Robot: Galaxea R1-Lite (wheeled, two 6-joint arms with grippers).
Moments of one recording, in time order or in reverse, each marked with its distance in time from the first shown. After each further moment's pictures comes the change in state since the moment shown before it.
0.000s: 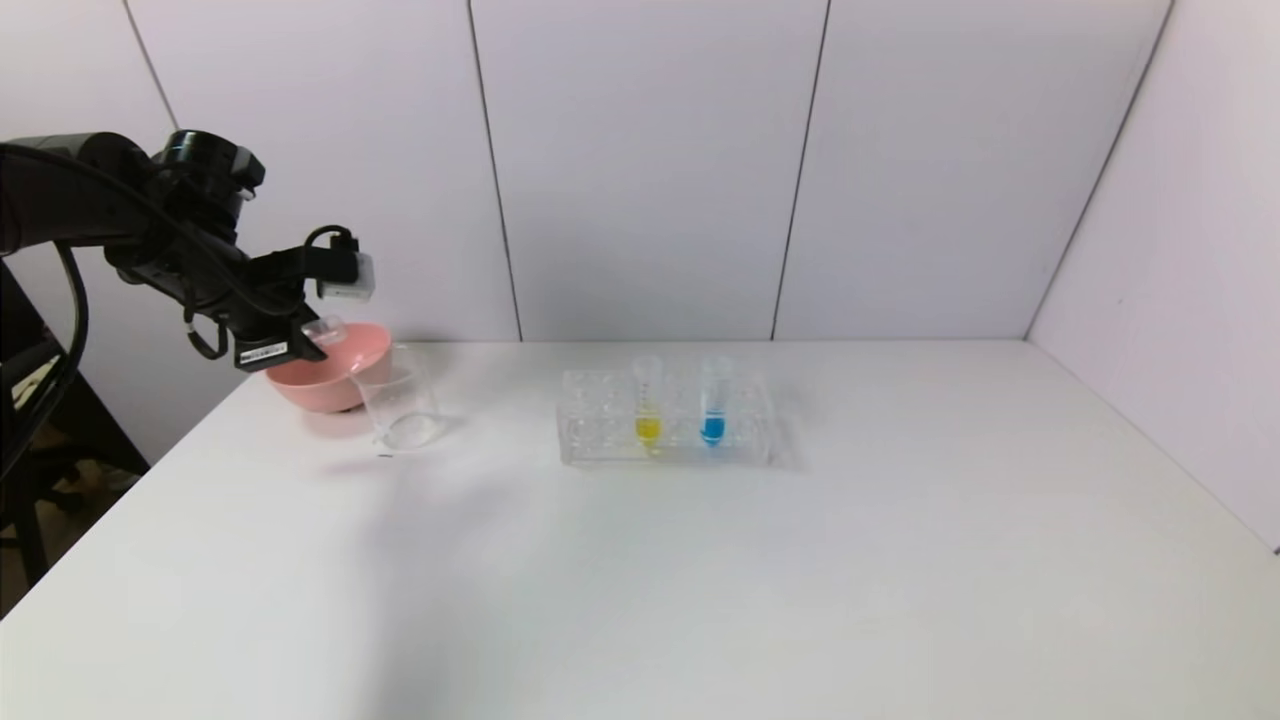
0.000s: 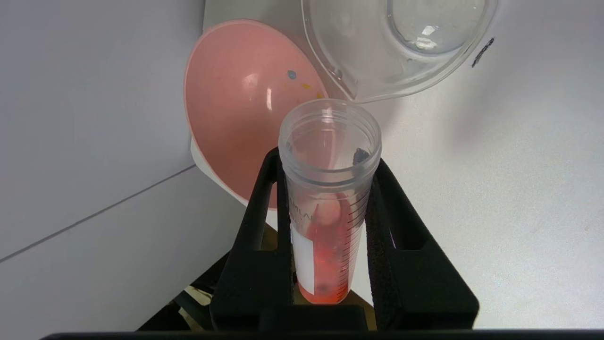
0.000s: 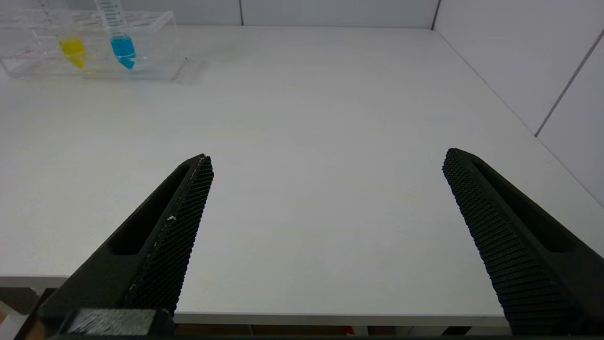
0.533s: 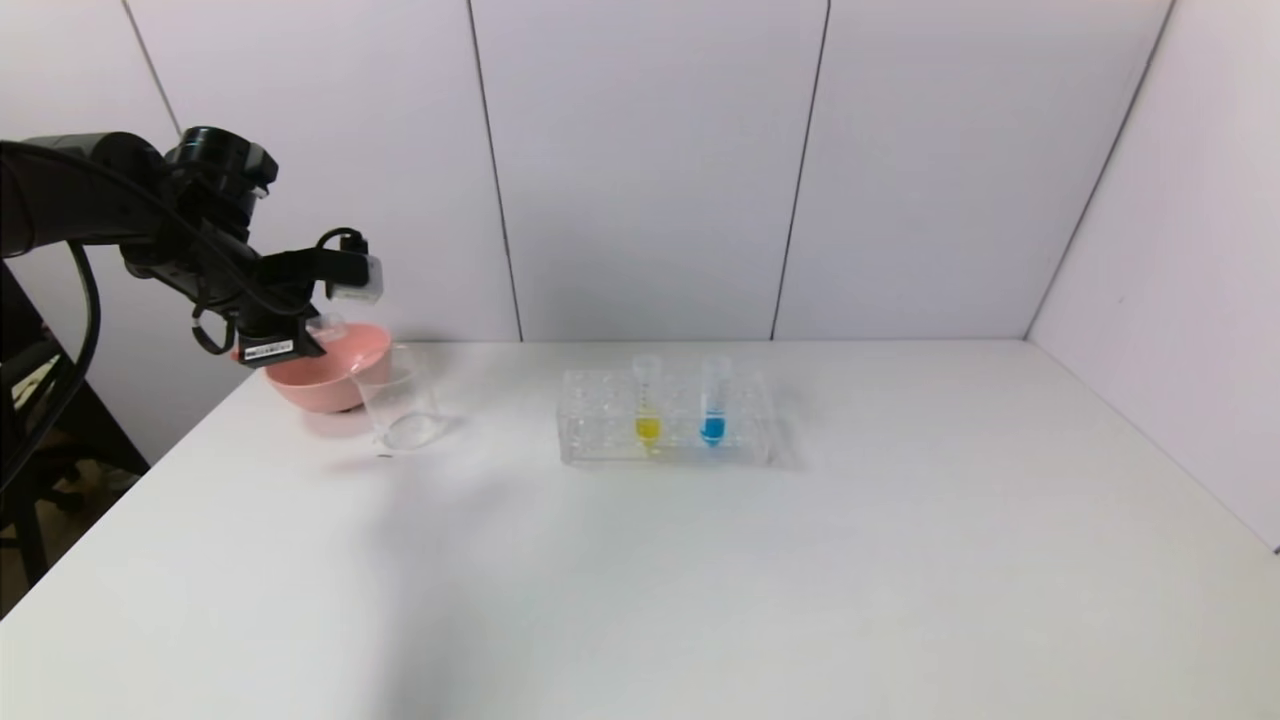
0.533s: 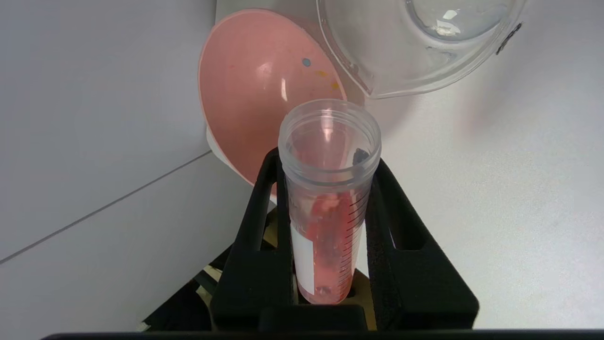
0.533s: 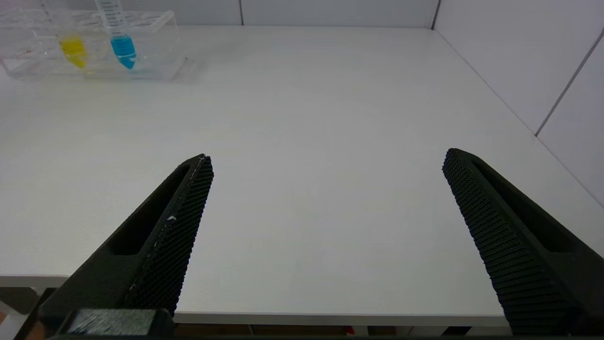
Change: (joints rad) left arm -0.026 0.001 0.000 -0.024 0.090 0.007; right arm 0.001 0.000 0.000 0.000 0.000 0.000
